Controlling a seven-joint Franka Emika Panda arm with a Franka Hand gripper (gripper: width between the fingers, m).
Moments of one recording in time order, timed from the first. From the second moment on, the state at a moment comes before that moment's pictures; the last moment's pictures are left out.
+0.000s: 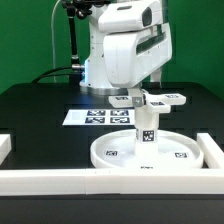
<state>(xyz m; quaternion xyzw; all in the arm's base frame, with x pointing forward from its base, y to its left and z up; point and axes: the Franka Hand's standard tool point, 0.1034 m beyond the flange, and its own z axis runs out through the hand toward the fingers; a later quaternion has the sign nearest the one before) 0.558 0.037 0.108 -0.86 -0.50 -0.03 0.06</state>
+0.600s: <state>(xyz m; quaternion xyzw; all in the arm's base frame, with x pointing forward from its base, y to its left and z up) 0.555 0.034 0.103 -0.87 -0.49 -0.02 0.06</state>
